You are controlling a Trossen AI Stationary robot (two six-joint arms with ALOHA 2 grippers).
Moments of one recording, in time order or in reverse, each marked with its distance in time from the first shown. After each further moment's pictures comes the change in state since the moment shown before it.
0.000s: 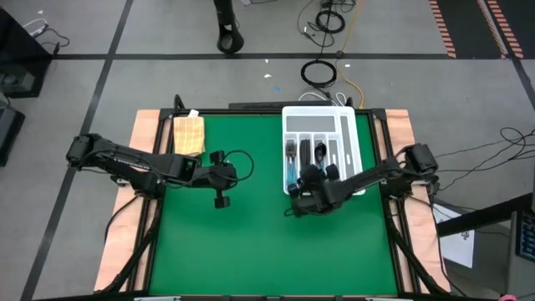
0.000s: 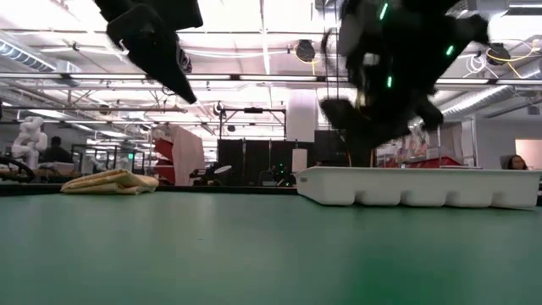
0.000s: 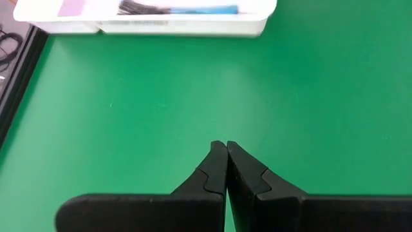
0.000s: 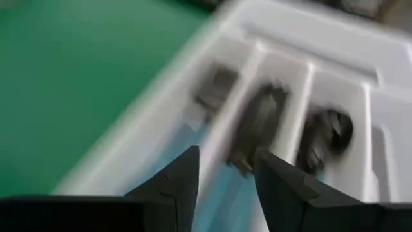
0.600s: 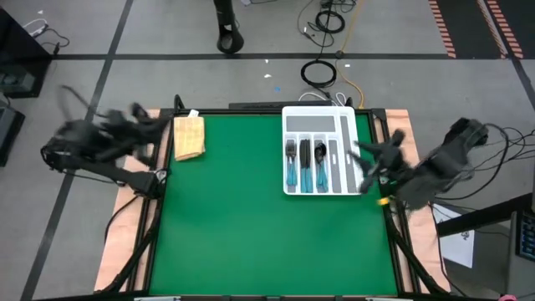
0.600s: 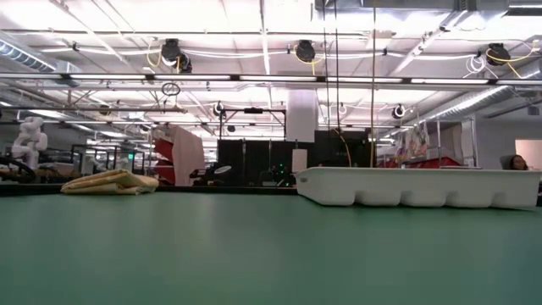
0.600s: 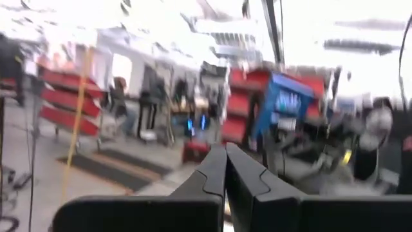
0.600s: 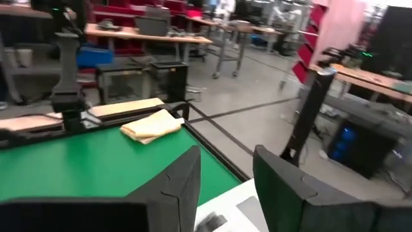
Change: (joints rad) left arm -0.085 -0.743 0.001 0.479 -0.284 0.121; right arm 0.431 -0.781 0.188 -0.187 0.372 -0.768
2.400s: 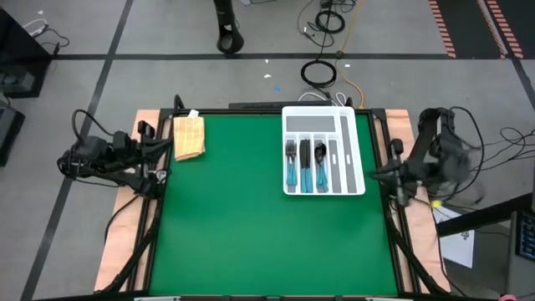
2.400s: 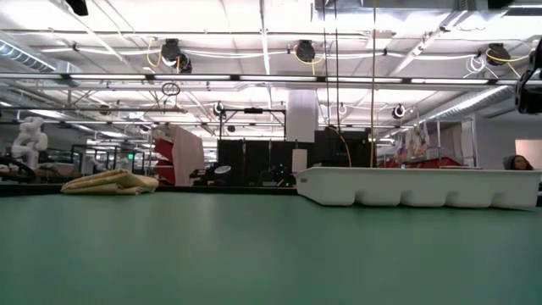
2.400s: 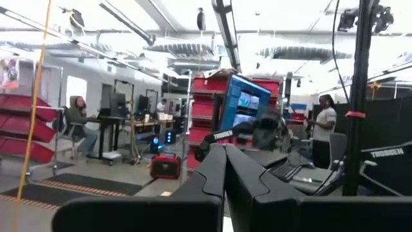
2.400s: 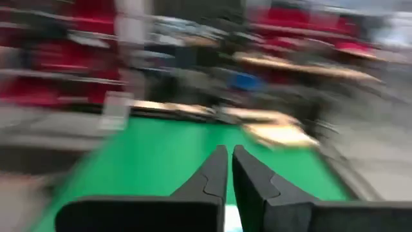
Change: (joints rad) left arm 0.000 -0.432 -0.391 0.049 0.185 0.073; right arm 0.443 -0.614 -0.486 0.291 -0.133 -0.366
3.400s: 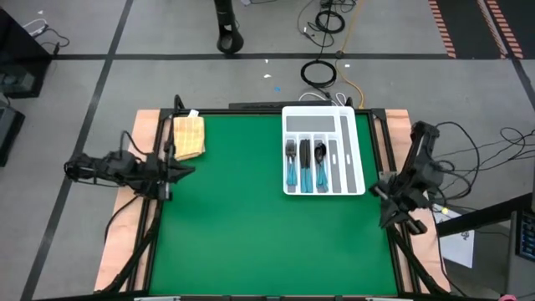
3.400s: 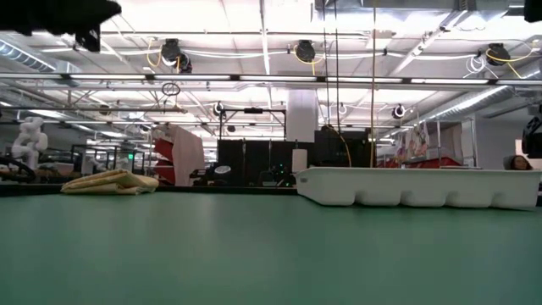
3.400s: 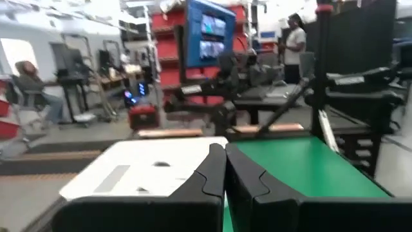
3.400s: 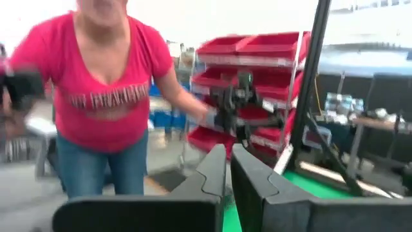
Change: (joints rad) left arm 0.002 -0.042 -0.198 -0.121 0.150 0.034; right arm -0.055 -0.383 -0.558 0.646 -0.876 -0.359
